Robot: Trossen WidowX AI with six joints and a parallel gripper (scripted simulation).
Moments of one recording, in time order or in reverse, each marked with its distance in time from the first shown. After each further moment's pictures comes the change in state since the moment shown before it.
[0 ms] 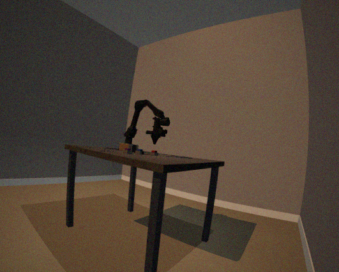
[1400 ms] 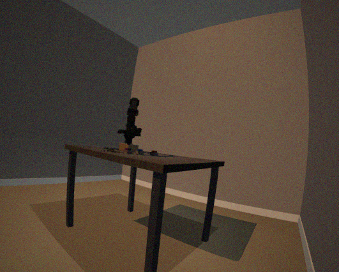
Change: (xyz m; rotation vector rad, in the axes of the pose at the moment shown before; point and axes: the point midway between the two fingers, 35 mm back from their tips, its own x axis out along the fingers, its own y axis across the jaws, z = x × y) arm 0.026 -0.226 -0.066 0.002 -0.037 -0.022
